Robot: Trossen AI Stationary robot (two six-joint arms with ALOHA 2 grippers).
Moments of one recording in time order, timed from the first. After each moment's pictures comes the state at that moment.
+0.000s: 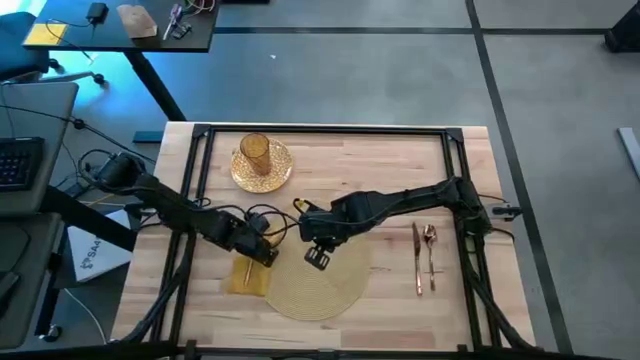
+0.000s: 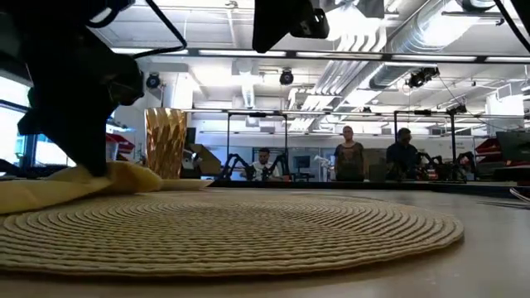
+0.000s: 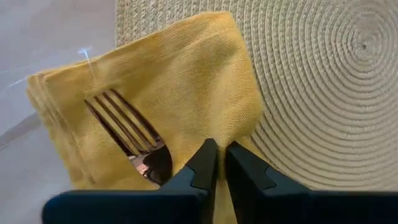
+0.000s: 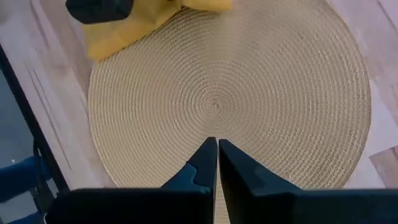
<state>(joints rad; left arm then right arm) -0.40 1.42 0.72 -0.54 -0.23 -1.35 0.22 2.10 2.08 -1.18 0.02 0.69</state>
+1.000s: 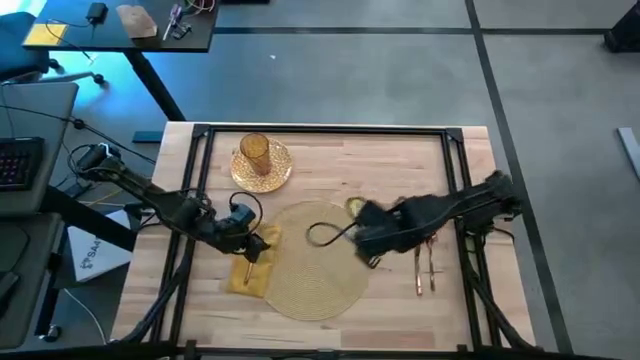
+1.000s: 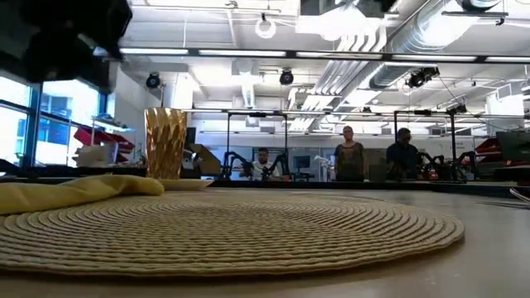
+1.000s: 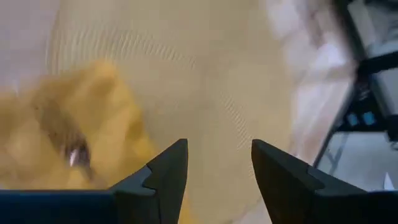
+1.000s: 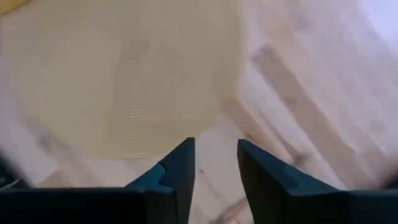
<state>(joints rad) -0.49 1.05 0.77 -0.52 -0.41 -1.26 0.39 1.75 1.86 -1.57 0.30 1.11</state>
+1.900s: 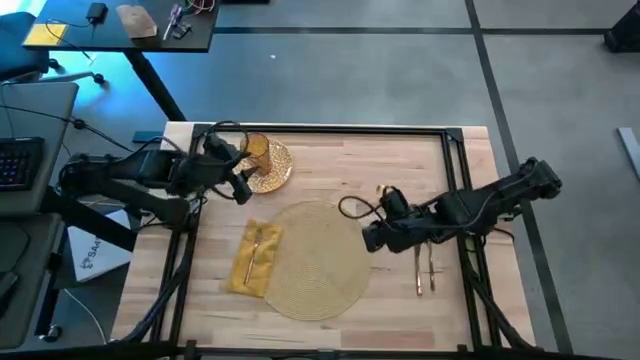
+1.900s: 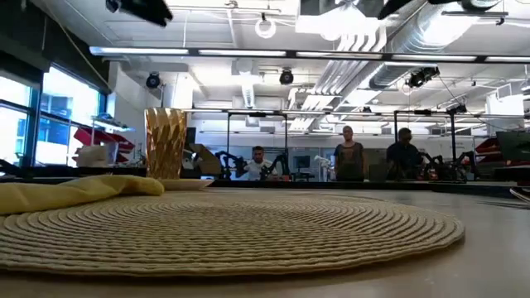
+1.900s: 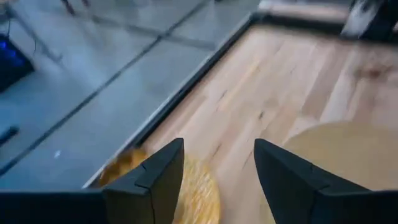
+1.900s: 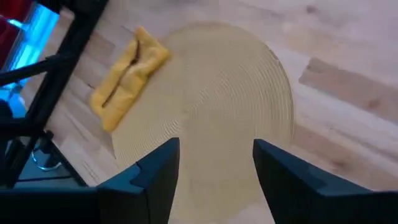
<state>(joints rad) -0.02 0.96 1.10 -0.87 -0.63 -0.28 0.37 1.46 1.45 -1.01 0.42 1.34</state>
